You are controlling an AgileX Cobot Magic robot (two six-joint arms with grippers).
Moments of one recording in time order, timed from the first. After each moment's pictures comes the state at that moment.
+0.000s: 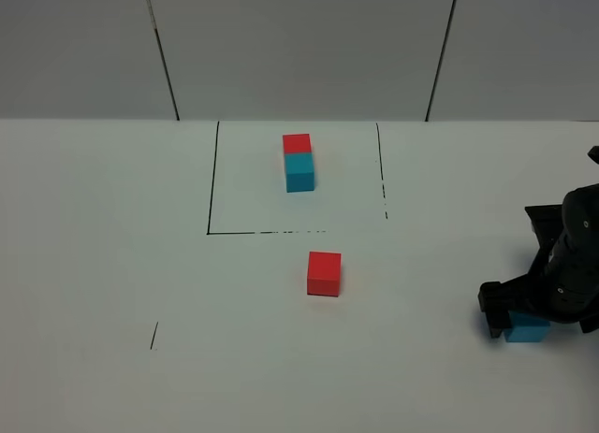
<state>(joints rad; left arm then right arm) -0.02 0.00 -0.51 -0.10 1.07 0.07 0.02 1.89 -0.99 -0.11 0.63 0.12</state>
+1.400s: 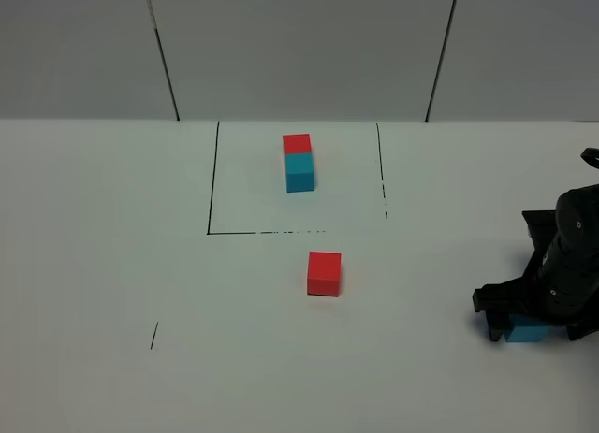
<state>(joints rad) -0.02 0.00 -0.51 -0.10 1.07 0.07 0.02 1.94 -1.00 -0.09 0.63 0.14</state>
